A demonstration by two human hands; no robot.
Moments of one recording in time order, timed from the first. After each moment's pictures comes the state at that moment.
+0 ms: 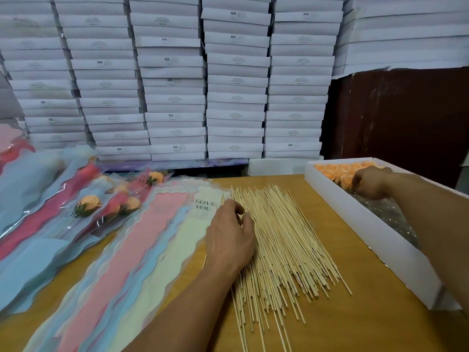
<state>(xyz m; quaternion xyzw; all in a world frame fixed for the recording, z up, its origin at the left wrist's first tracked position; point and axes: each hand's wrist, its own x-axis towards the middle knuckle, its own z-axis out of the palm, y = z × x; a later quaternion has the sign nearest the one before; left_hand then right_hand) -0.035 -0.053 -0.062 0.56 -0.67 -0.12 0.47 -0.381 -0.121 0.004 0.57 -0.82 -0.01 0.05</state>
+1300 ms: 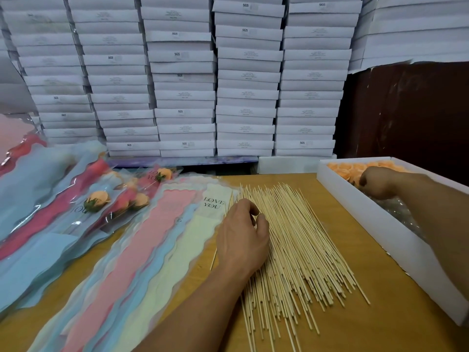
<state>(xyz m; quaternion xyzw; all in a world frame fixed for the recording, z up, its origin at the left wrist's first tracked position) -0.039 -0.050 -0.061 0.55 -0.68 -0.12 0.47 -0.363 -0.135 0.002 0.60 -0.80 0.05 -0.01</state>
